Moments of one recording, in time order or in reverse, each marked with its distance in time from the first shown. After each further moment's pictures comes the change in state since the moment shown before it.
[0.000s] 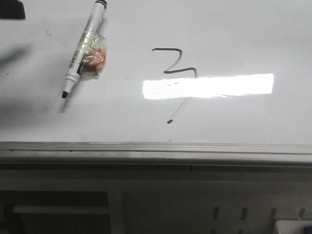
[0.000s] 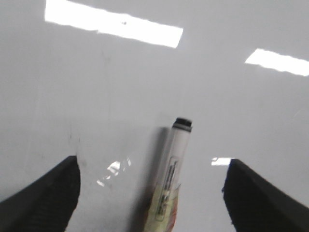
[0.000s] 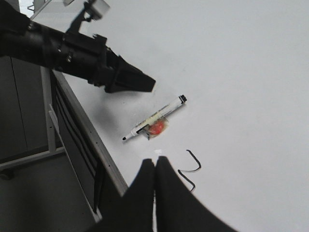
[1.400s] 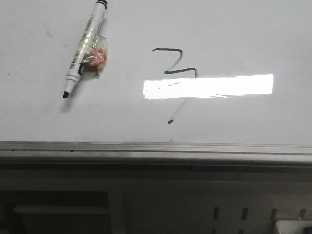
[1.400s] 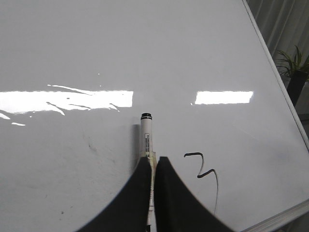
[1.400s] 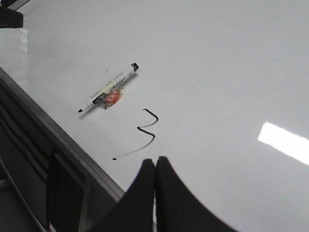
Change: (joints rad) left arm 0.000 -0.643 0.329 -0.026 0.144 0.293; right arm 0.000 -0.590 0.490 -0.270 -0.132 0.232
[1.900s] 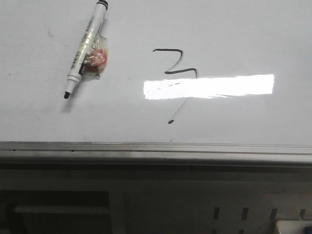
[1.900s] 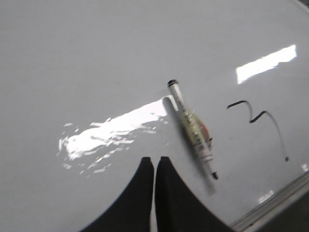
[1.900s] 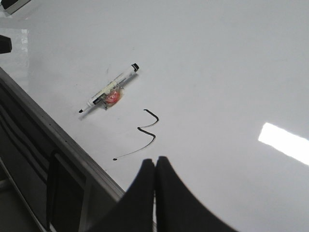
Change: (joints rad) left arm 0.179 -0.205 0.235 0.866 0.044 -0.443; right arm 0.000 0.000 0.000 0.000 -0.001 0.001
